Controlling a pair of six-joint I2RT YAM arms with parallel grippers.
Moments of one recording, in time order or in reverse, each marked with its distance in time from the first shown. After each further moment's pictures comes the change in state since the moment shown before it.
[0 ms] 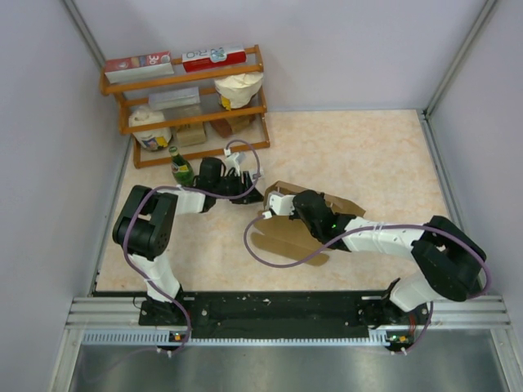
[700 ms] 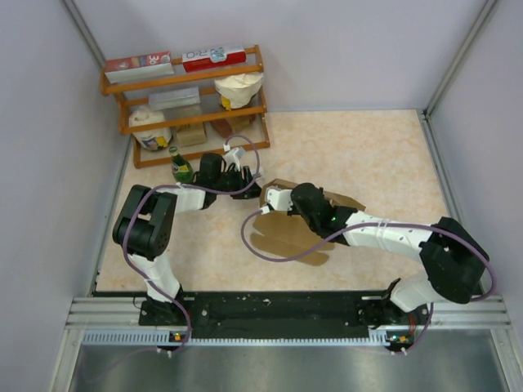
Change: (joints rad) left arm 0.002 0.000 0.040 -0.012 -0.005 -0.033; right arm 0.000 -0.023 0.110 -0.191 -0.026 0.038
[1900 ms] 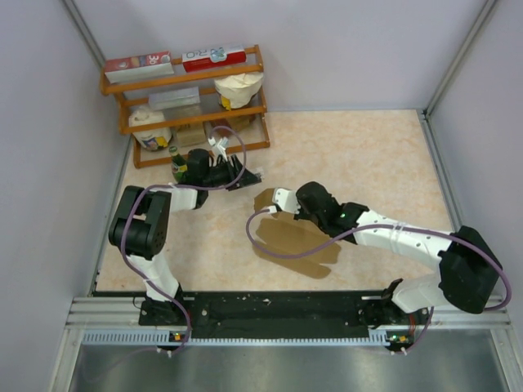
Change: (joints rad) left arm 0.082 -0.009 -0.031 0.262 0.116 -0.277; right arm -0.014 -0.092 0.040 -0.279 -0.087 0.178
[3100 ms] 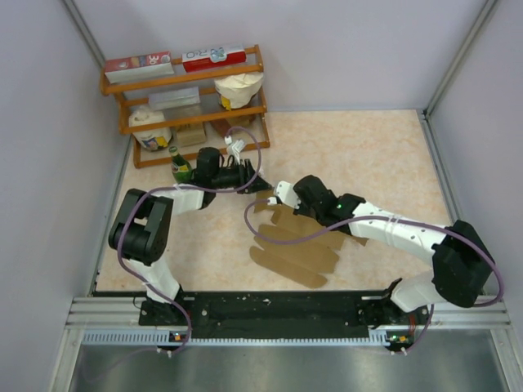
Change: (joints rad) left arm -0.092 -0.051 0.037 -0.166 0.039 0.163; right arm -0.031 0.074 0.097 -0.151 -0.033 0.131
